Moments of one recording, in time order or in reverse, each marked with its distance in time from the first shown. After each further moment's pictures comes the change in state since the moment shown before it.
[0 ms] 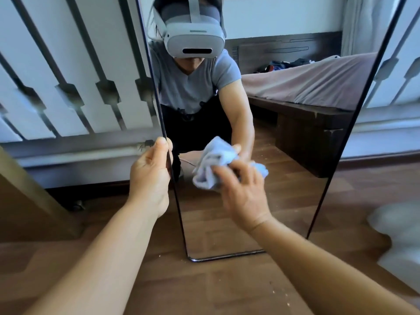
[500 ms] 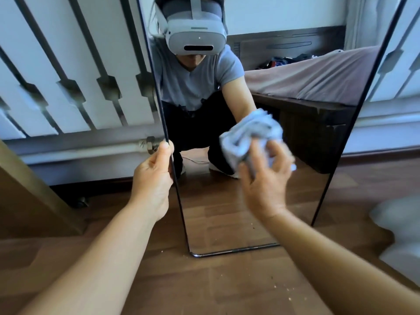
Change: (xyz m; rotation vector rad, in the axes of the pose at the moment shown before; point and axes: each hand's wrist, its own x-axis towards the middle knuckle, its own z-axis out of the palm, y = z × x) left_hand -0.005 -0.011 -0.016 0.076 -0.066 -0.101; right_hand 0.008 0.011 -0.019 -0.007 0.160 0.262
